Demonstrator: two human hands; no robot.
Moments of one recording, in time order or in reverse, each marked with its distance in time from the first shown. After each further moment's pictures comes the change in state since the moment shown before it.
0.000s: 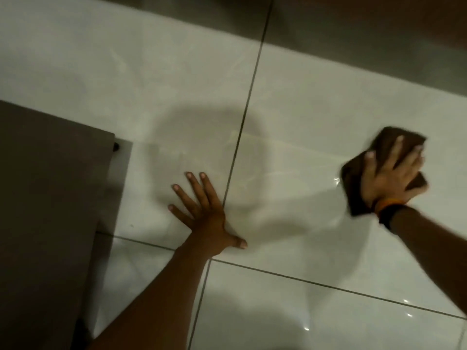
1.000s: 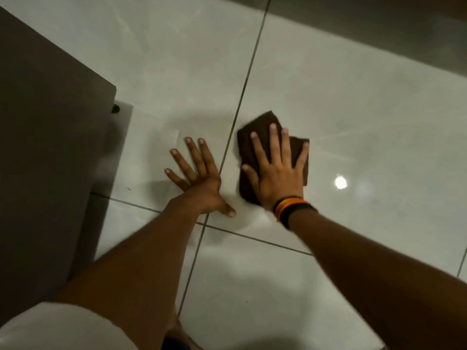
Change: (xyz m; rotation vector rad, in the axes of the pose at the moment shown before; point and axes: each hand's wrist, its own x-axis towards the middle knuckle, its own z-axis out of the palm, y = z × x) left_hand -0.010 -0.006 -0.004 0.062 0.021 0.085; right_hand -0.150 -0.086 0.073 -0.307 -0.059 -0.811
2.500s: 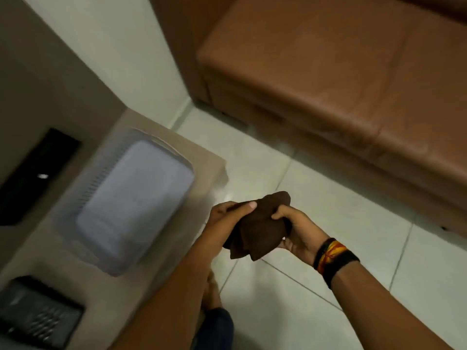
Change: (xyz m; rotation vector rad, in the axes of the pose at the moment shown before) left_hand -0.385 -0.011 -0.198 -1.358 0.168 0.034; right_hand -0.129 -0.105 -0.468 1.590 -0.751 0.498
